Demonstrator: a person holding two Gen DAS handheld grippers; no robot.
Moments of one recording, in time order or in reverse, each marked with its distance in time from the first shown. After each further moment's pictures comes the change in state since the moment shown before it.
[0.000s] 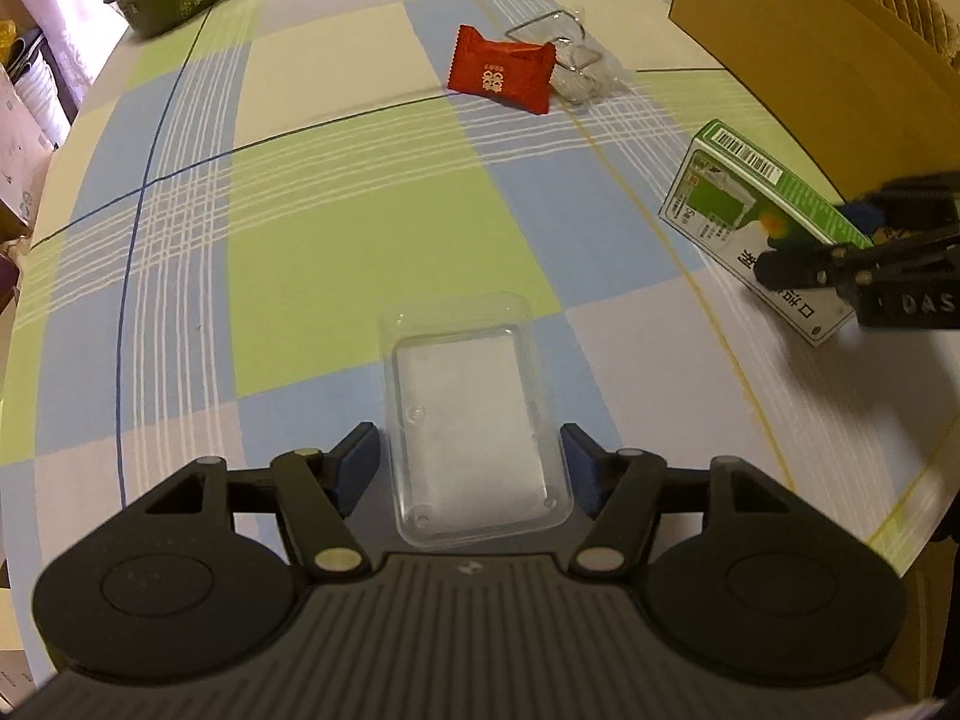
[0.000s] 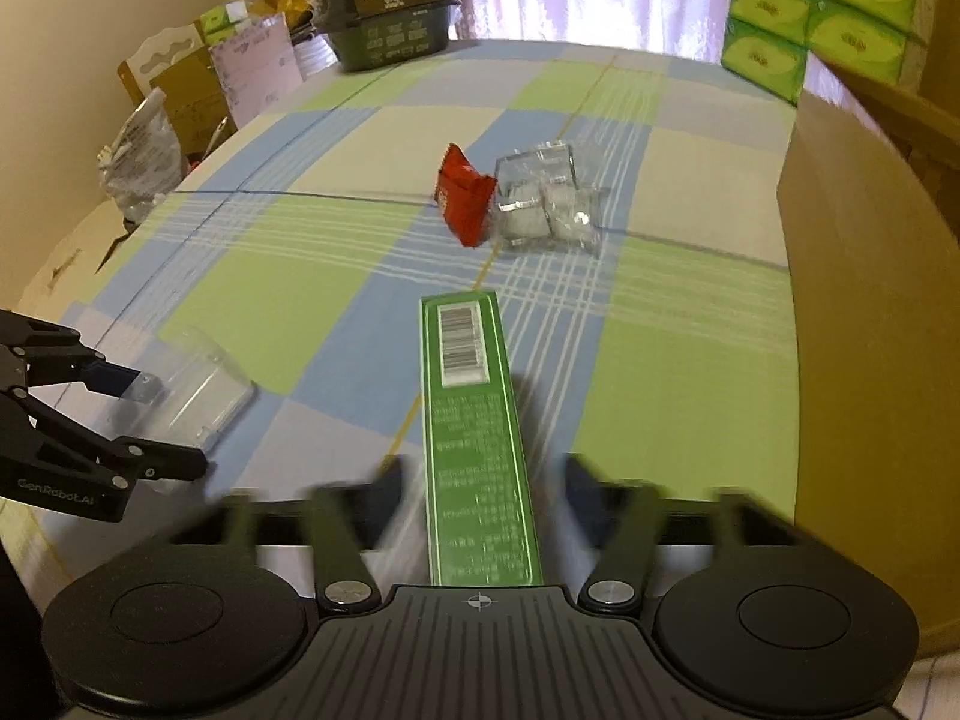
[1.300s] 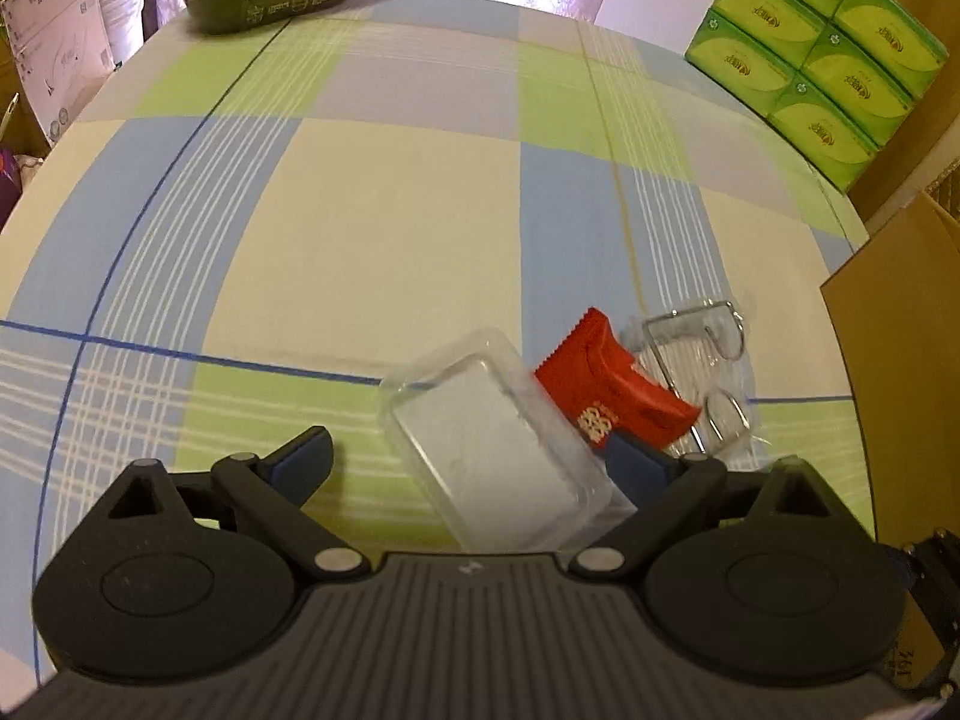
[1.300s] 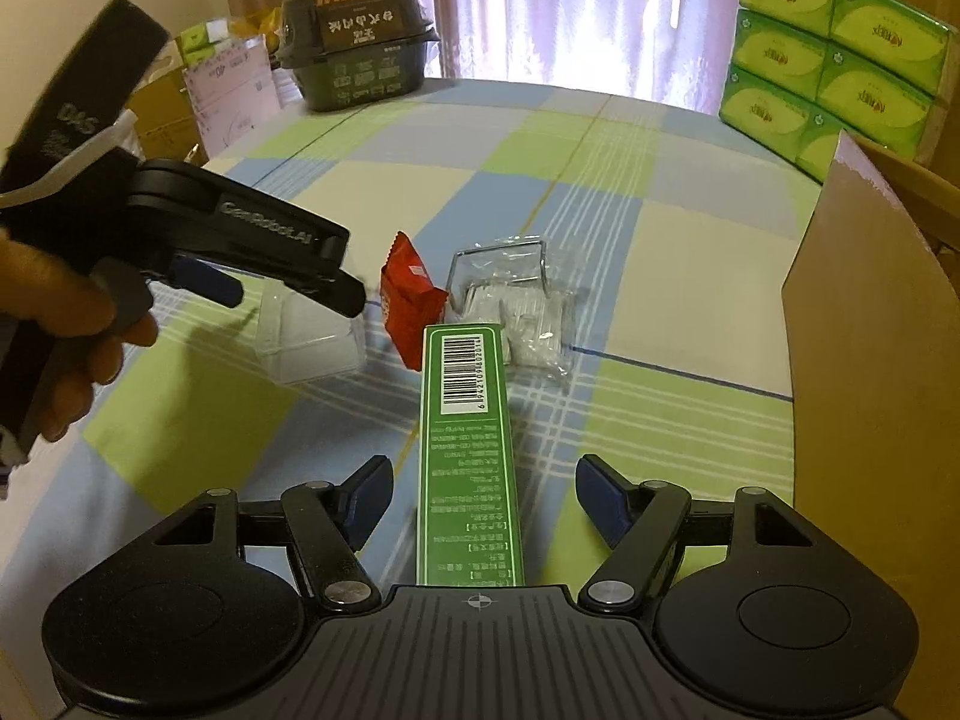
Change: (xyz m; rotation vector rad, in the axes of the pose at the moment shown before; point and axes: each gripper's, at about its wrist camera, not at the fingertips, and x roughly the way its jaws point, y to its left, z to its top) left arm 0.076 0.045 0.155 -0.380 -0.082 -0.005; right arm 0.041 -0.022 0.056 -0.016 -0.058 -0.052
